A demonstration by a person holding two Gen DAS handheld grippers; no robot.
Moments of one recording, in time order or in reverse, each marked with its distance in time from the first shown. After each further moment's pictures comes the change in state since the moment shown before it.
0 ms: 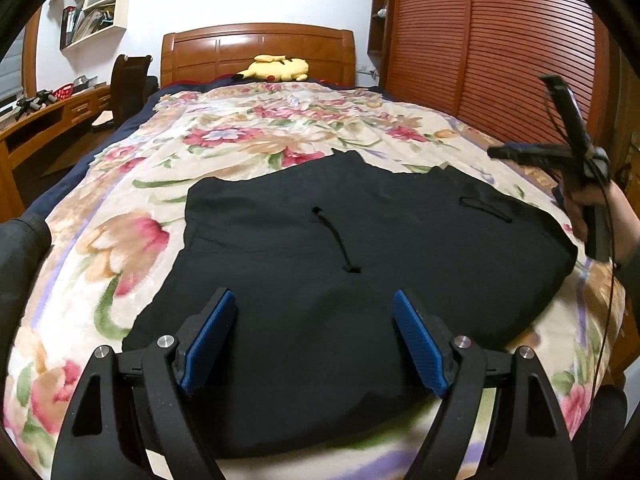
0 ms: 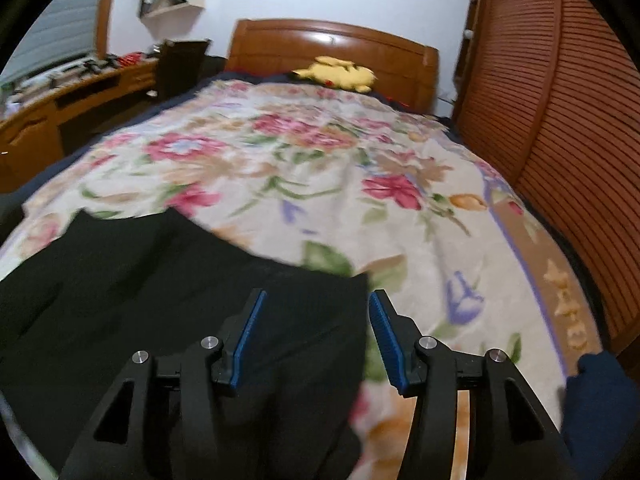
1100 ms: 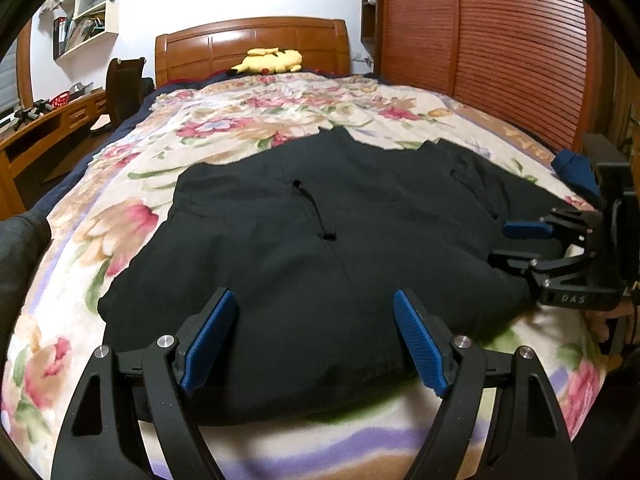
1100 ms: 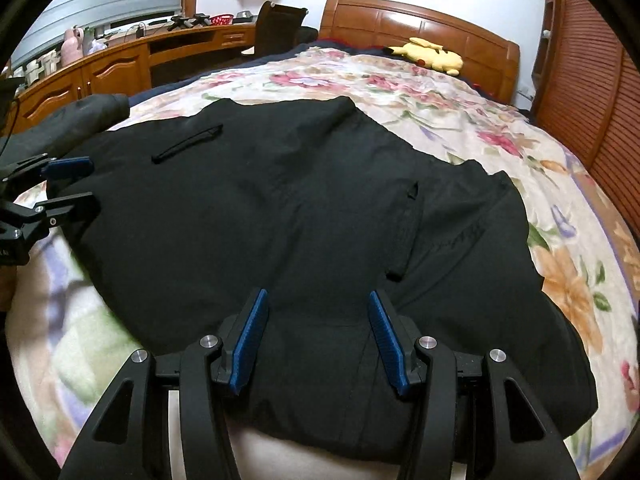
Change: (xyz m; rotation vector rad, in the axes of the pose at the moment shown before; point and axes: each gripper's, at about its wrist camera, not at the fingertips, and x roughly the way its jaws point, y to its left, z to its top) left arm -0.001 -0.023 -0.020 0.046 0.021 0.027; right arm -0.044 0.077 -0.118 -0.132 0.072 0.221
